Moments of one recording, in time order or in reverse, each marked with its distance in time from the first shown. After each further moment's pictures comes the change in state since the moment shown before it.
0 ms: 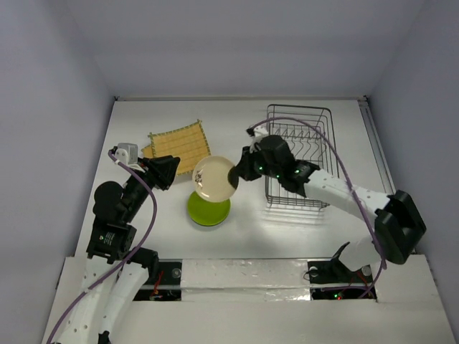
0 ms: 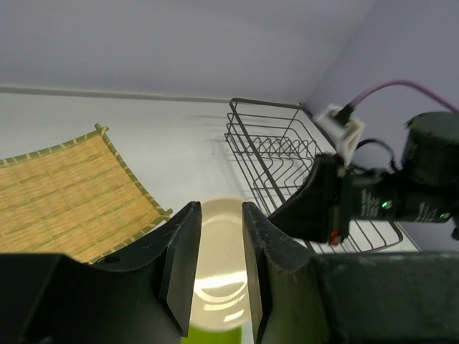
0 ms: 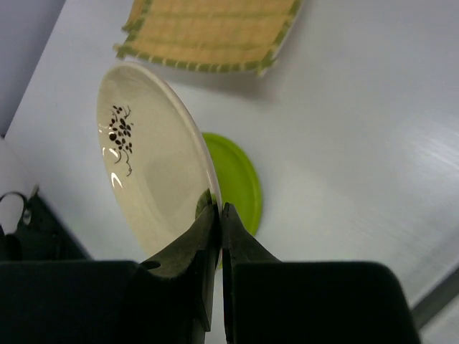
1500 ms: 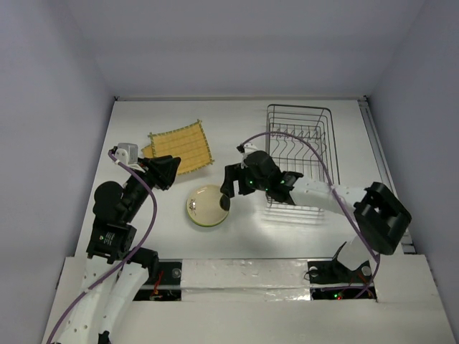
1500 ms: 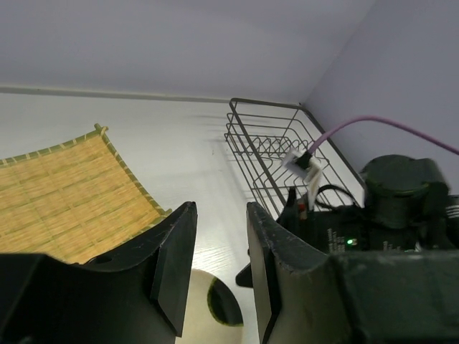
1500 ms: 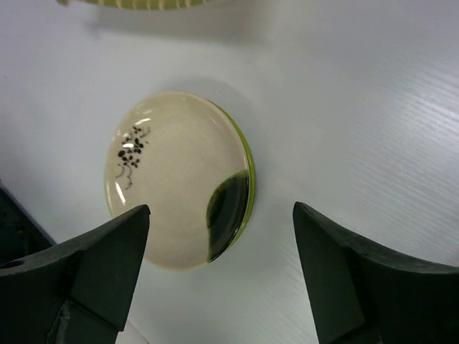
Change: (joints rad) left arm 0.002 0.000 0.000 0.000 0.000 0.000; right arm 0.101 0.151 -0.080 0.081 0.072 0.080
